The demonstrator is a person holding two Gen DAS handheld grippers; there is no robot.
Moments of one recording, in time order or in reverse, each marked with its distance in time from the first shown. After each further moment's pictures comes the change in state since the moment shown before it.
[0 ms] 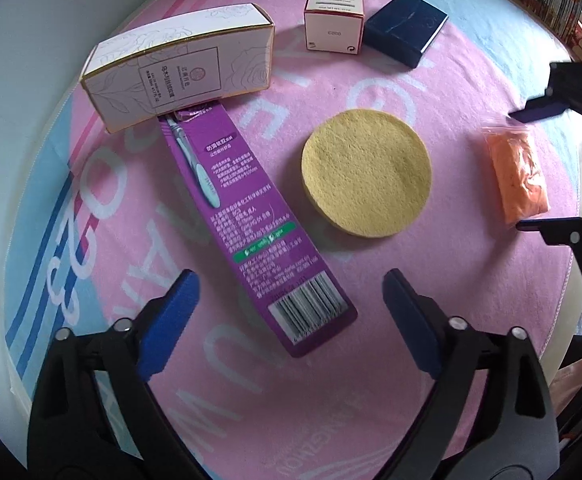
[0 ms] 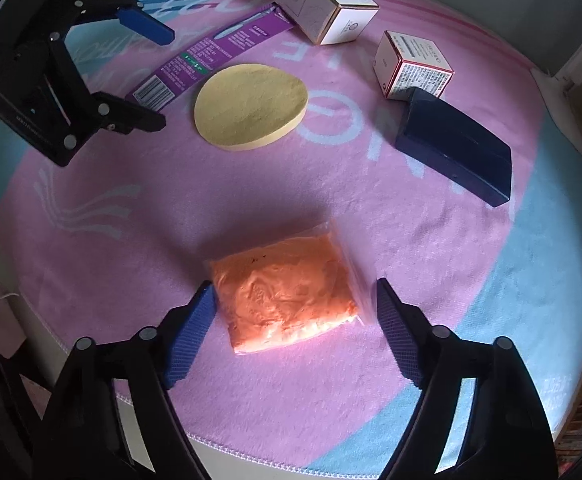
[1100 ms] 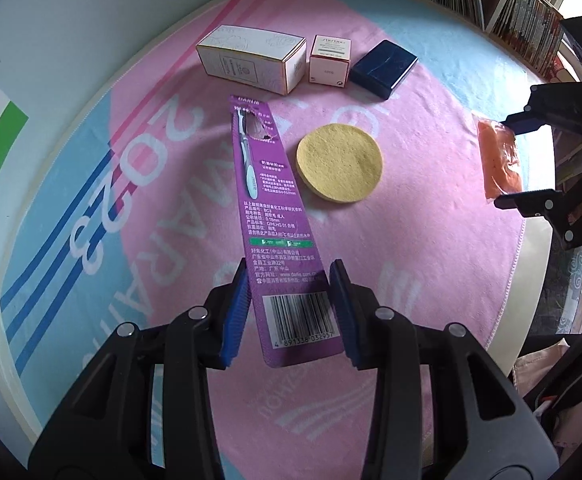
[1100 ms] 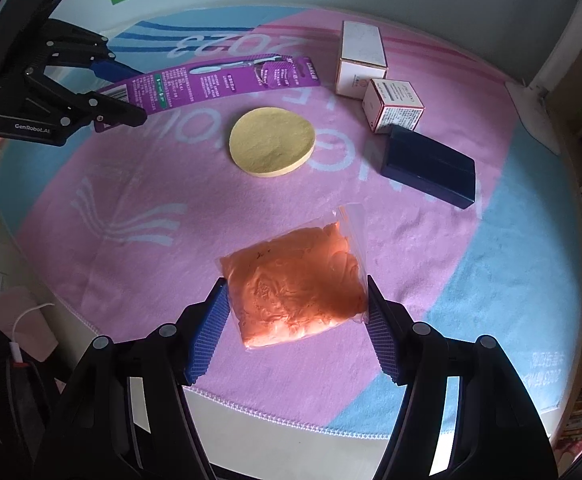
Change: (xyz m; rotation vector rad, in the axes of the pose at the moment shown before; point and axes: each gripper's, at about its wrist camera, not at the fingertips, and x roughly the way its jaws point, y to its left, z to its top) left arm -0.078 -0.003 -0.053 -0.071 -0.121 -0.028; right arm -0.060 0.012 -0.022 0.047 -0.105 -0.002
